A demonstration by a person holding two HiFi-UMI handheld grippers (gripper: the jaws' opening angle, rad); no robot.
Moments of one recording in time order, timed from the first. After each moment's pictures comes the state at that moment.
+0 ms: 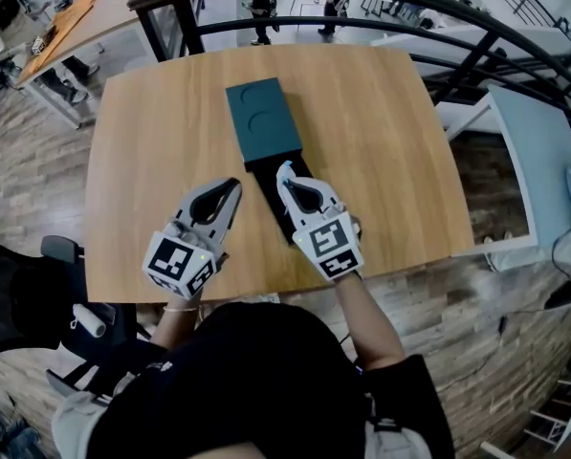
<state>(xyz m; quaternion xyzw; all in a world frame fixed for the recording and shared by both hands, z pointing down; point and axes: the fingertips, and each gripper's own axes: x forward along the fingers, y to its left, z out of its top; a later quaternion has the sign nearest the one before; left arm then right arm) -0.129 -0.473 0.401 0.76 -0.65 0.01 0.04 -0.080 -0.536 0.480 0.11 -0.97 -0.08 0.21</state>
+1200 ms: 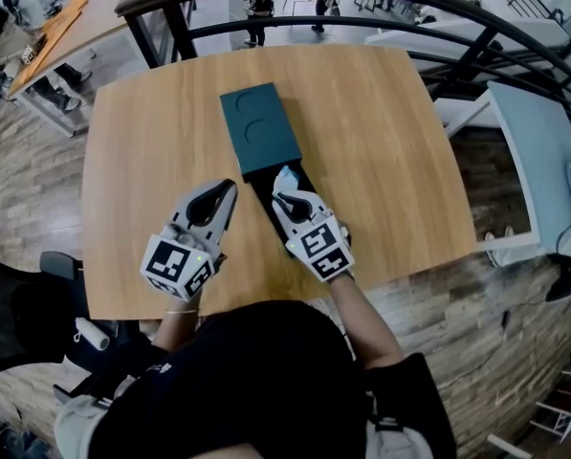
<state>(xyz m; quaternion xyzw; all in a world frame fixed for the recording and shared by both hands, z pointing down) -0.161 -0.500 0.414 0.76 -0.64 0.00 0.05 -0.107 -0.541 0.542 0.08 -0.96 -0.03 0.25</state>
